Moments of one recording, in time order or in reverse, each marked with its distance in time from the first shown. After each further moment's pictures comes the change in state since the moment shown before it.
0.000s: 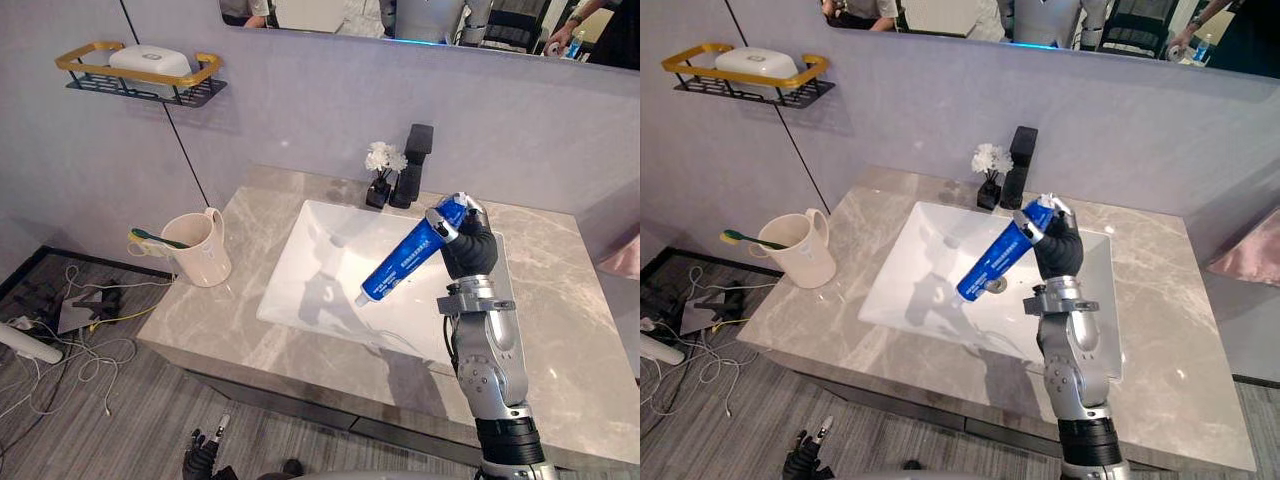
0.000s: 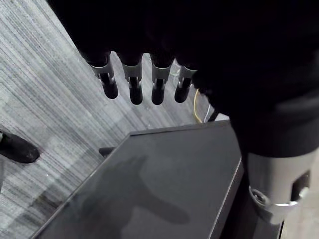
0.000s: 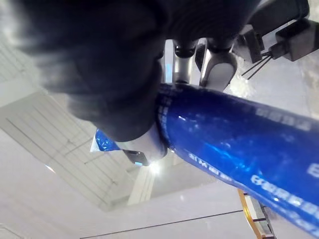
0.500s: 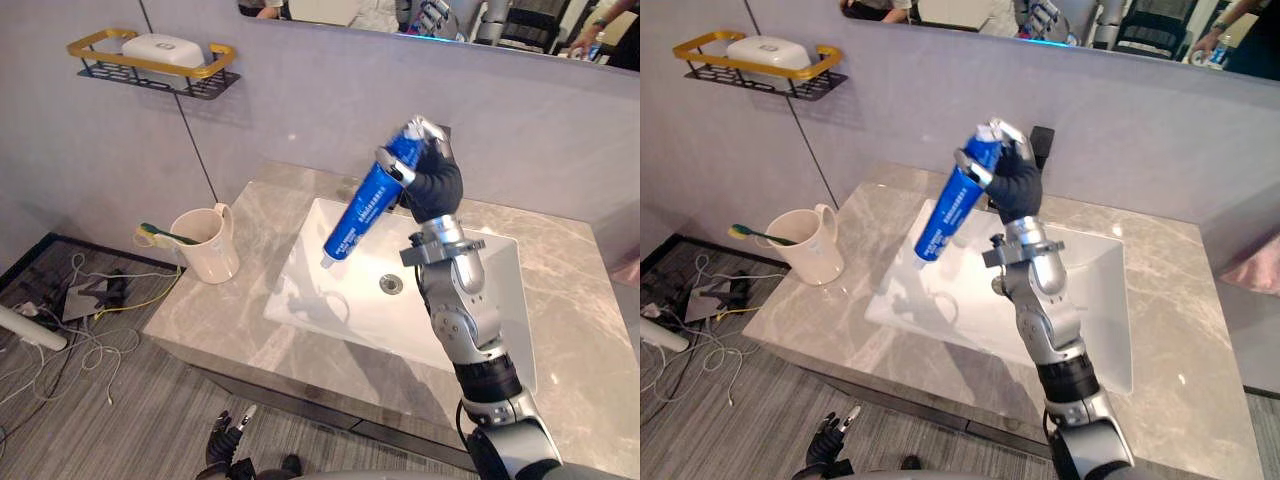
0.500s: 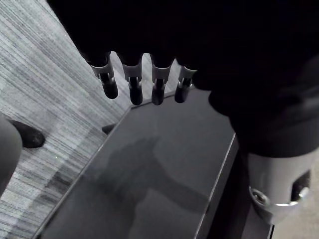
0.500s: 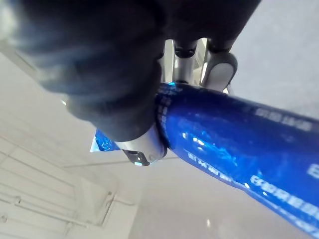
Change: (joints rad) left arm -0.013 0.039 -0.186 -0.003 0.012 -0.004 -0.022; right arm -0.474 -0.069 0.180 0.174 -0.080 -0.018 -0.050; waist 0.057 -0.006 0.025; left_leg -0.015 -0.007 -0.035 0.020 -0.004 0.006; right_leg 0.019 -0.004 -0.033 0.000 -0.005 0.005
